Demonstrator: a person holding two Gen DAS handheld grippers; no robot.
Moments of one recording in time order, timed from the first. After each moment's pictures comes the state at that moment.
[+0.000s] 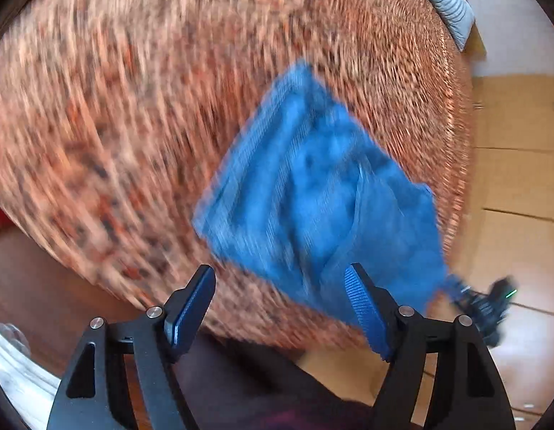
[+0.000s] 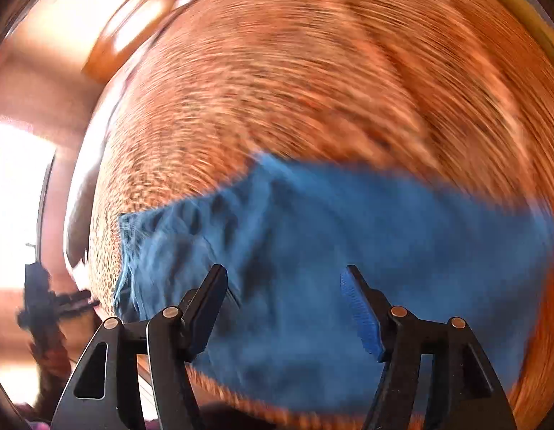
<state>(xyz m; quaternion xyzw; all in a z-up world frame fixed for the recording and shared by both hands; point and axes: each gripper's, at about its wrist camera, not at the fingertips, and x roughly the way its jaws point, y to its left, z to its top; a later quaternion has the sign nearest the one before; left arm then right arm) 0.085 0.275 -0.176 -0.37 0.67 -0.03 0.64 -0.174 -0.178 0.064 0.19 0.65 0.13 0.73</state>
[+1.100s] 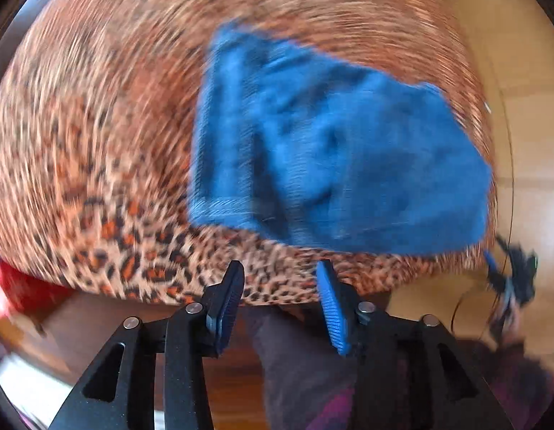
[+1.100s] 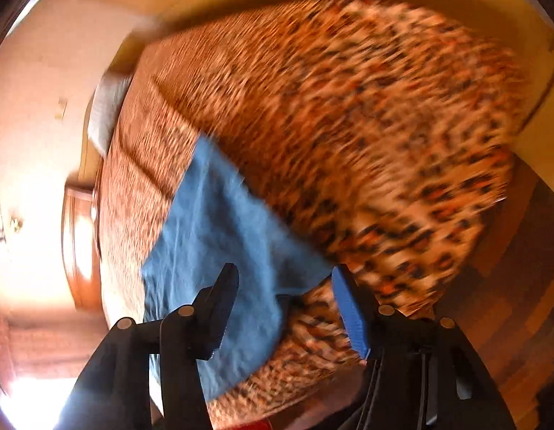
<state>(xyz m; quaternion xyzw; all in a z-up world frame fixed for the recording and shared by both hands) 0.125 0.223 -0.167 -0.12 0.72 -0.12 0.68 -0.383 -0.381 0.036 0.50 0.49 -0.15 0.70</state>
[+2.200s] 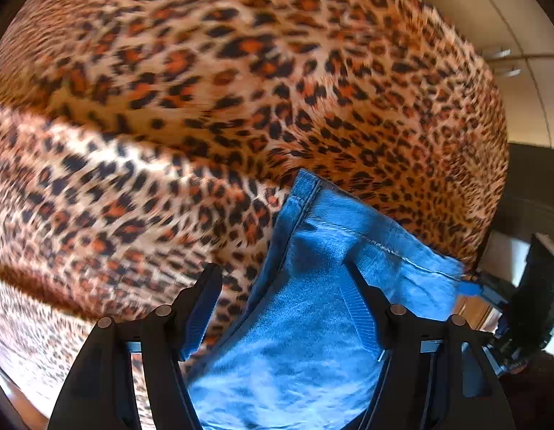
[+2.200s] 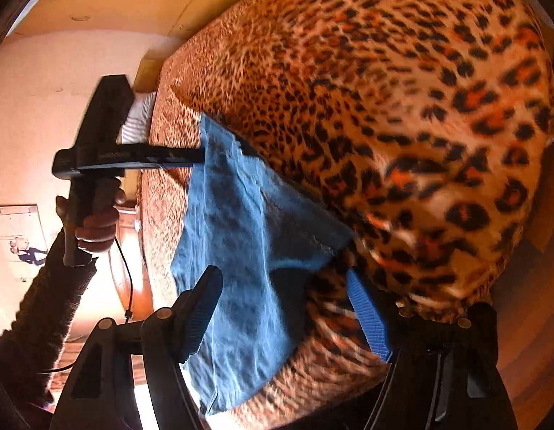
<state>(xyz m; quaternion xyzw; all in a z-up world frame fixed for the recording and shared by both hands) 0.320 -0.411 -0.310 0.42 0.67 -0.43 0.44 -0.371 -0.329 -0.027 0.58 0.42 -0.09 0.69</state>
